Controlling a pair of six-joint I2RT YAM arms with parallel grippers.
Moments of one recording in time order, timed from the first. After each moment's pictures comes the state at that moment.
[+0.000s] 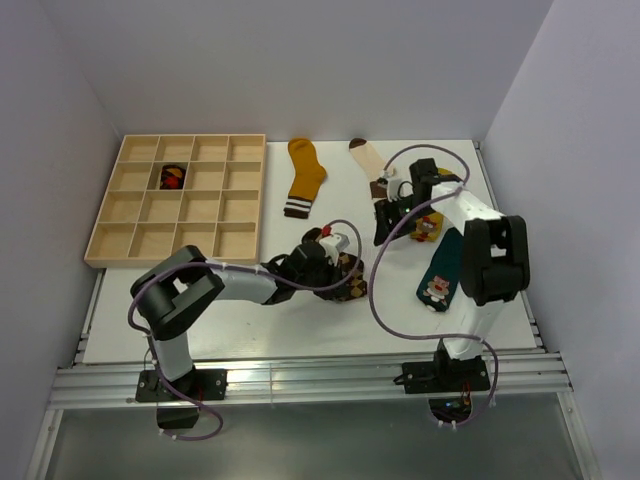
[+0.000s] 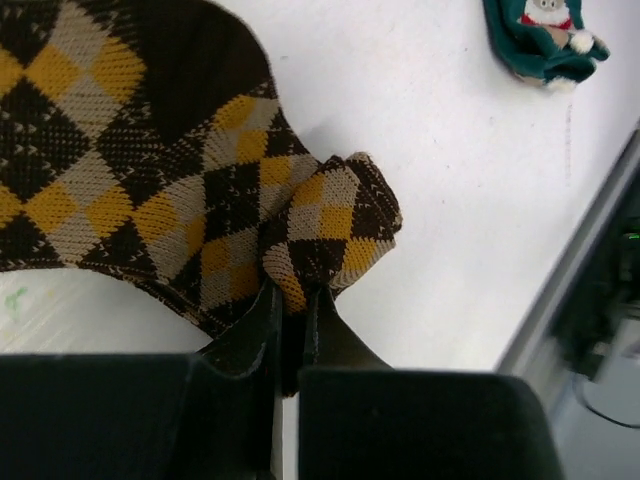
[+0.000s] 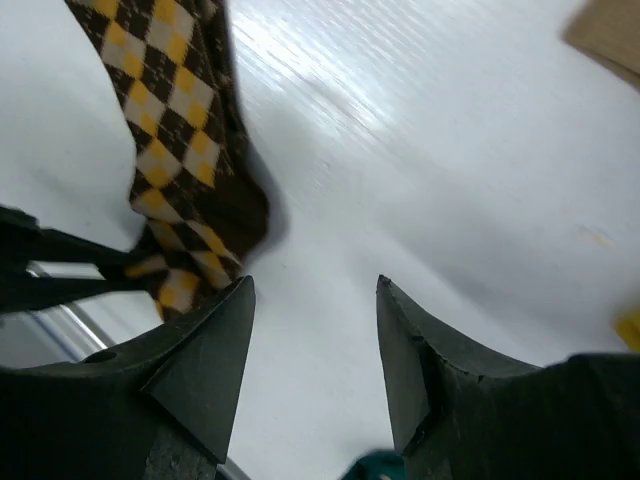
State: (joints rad) left arm -0.96 1.81 0.83 0.38 0.19 -0.51; right arm 0.12 1.85 1.32 -0.80 -0.59 -0.29
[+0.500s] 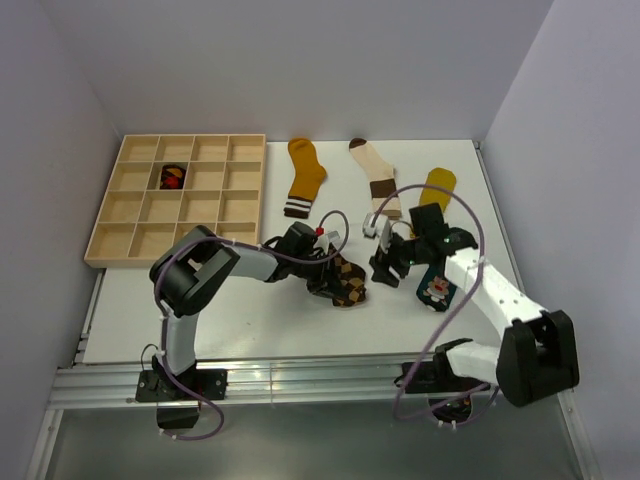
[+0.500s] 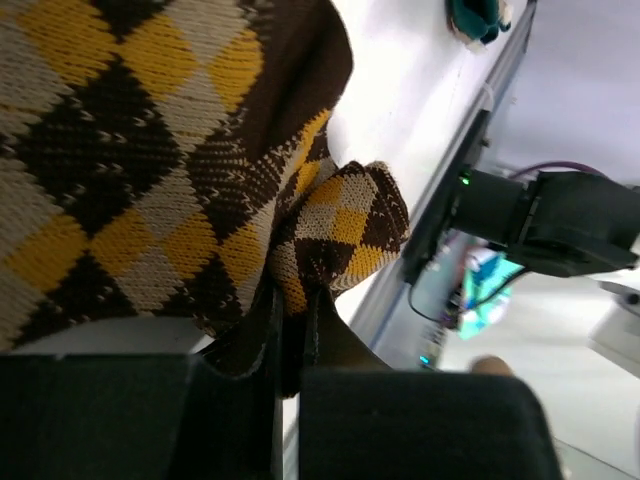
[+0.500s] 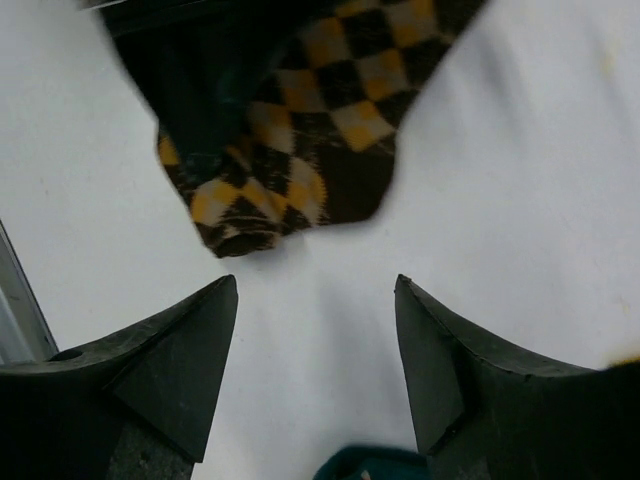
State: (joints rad) left arm -0.77 1.98 0.95 0.26 0.74 -0.81; right arm 0.22 1.23 0.81 -0.59 -0.61 -0.68
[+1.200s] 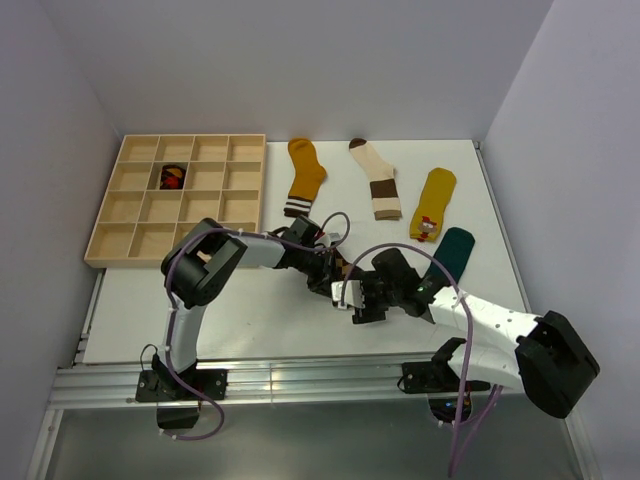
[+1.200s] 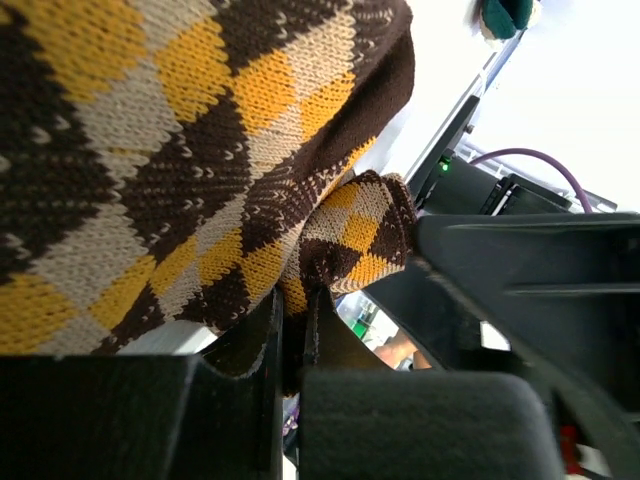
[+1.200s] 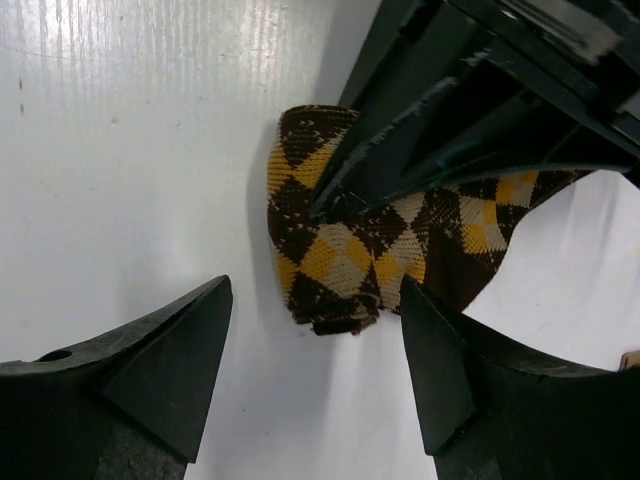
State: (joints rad) left arm -0.73 2.08 1.13 -0.02 0.87 -0.86; right arm 0.67 1.10 0.47 -0.27 -0.36 -0.96
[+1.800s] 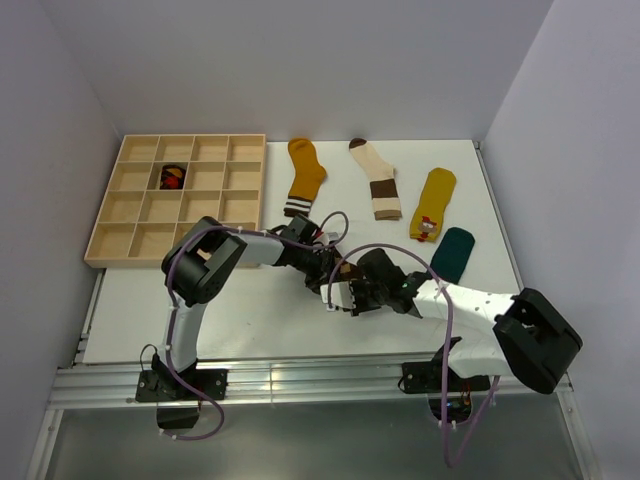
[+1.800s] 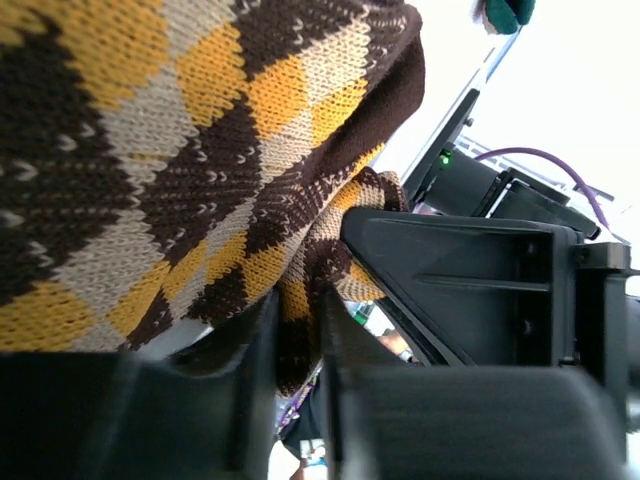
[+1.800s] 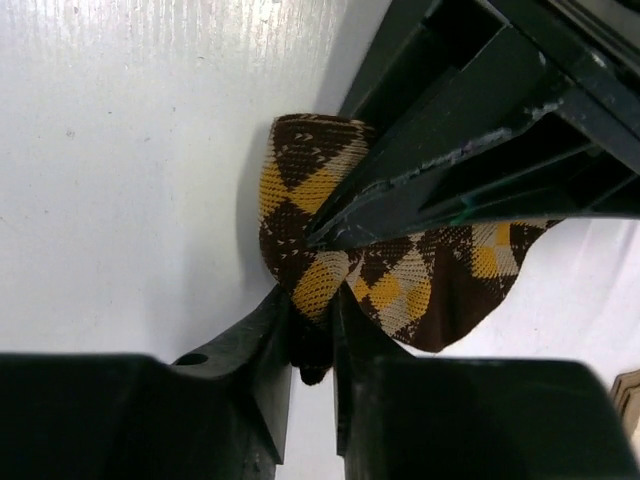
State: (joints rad) left arm -0.71 2.10 1.15 -0.06 0.90 -0.83; right arm 0.74 1.25 0.49 -0.18 -0.25 -0.98
